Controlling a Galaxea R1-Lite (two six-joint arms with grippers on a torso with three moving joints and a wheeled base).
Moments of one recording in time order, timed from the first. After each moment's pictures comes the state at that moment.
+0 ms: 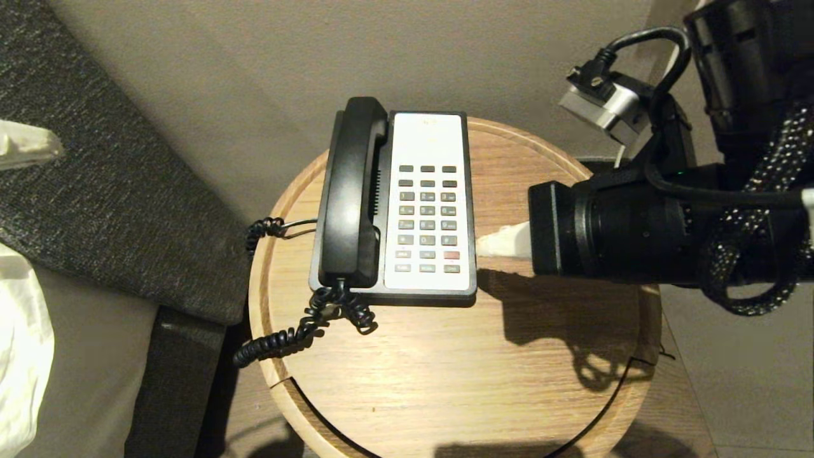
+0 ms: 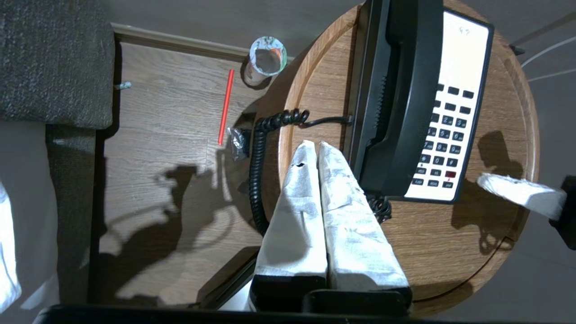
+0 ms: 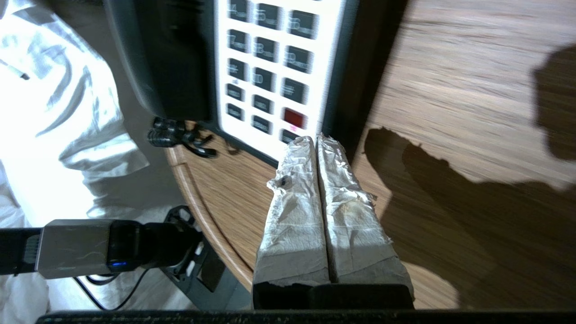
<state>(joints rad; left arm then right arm) -0.95 1.14 -1.63 0.86 0.64 -0.59 0.92 1.55 -1.41 0.36 -0.08 0.56</state>
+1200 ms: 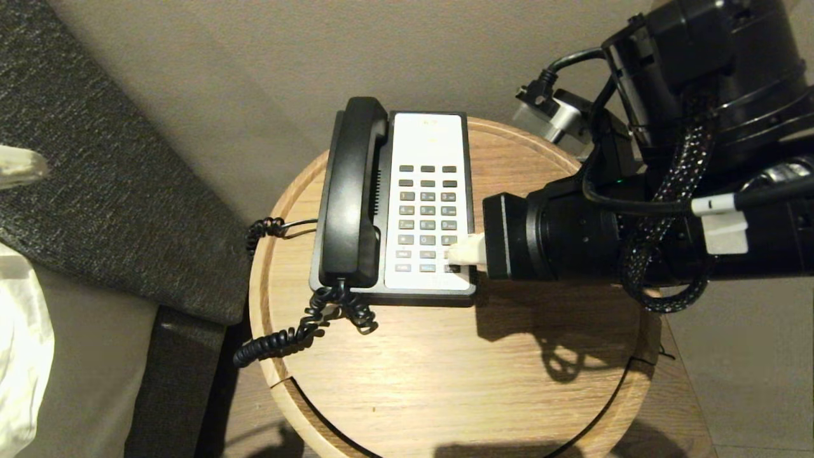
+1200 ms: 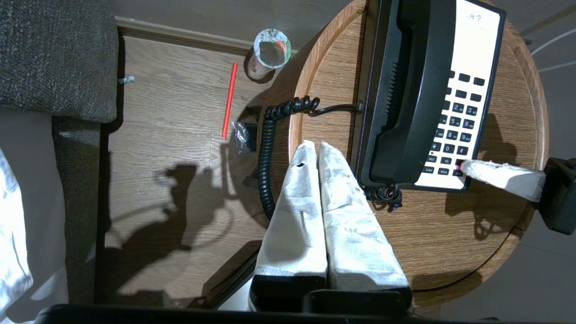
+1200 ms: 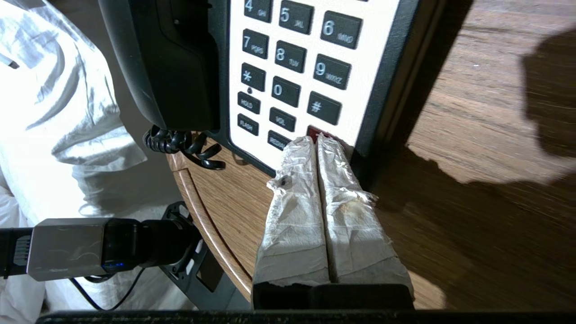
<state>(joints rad) -0.95 1.10 -1.58 0.87 0.63 -0.59 0.92 1.63 -1.47 0.39 -0.09 0.55</state>
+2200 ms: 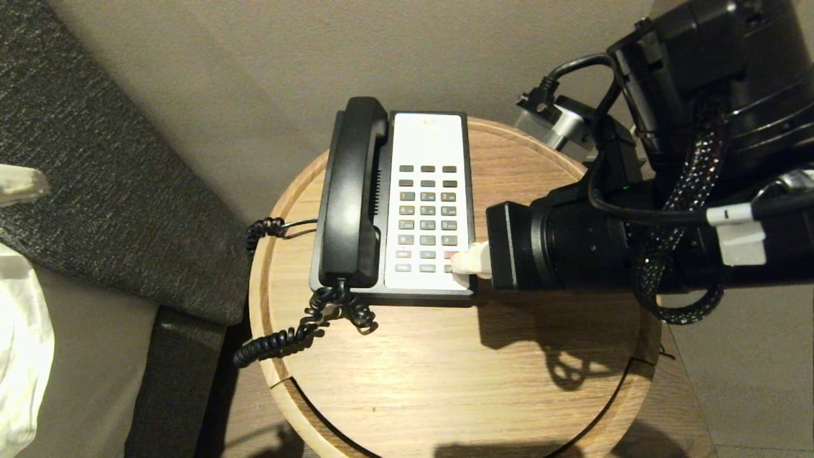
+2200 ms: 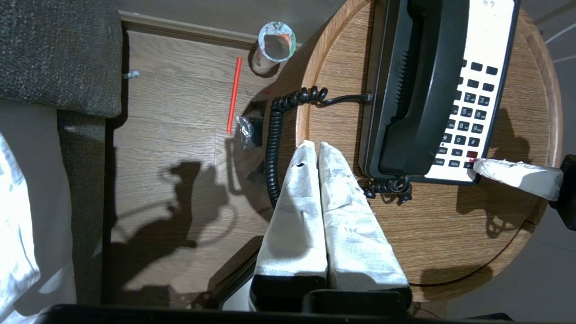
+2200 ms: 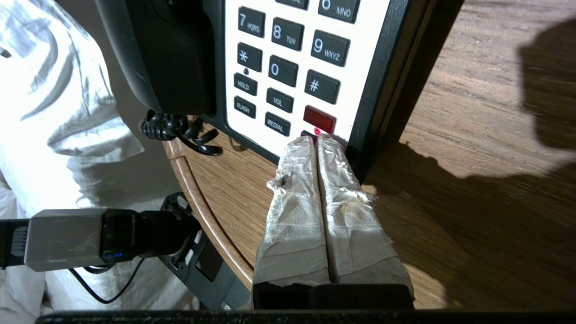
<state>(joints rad) -0.95 1.08 -1.54 0.86 0.63 -0.59 0.94 1.62 -1.46 0.39 -0.07 0.56</state>
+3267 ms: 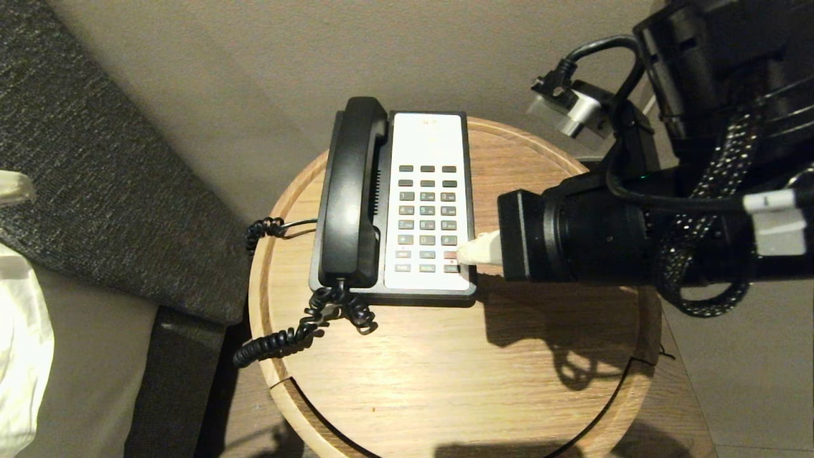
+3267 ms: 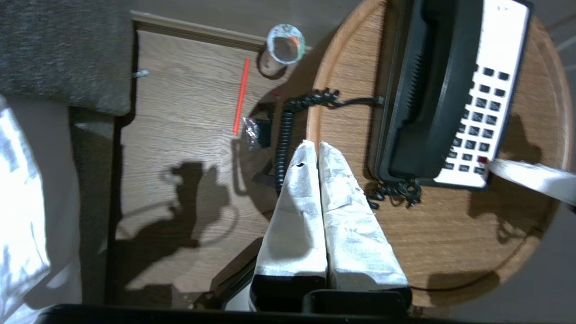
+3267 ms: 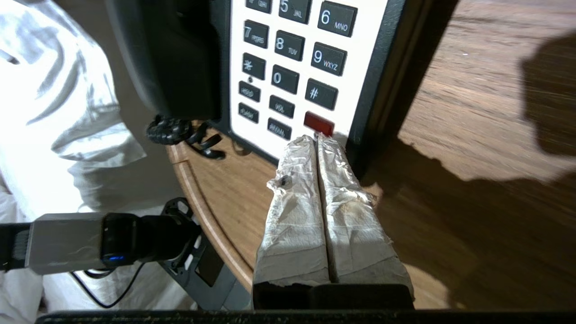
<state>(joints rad) -0.91 1.06 -1.52 0.86 0.63 -0.59 0.94 1.59 -1.46 0.39 -0.08 0.55</state>
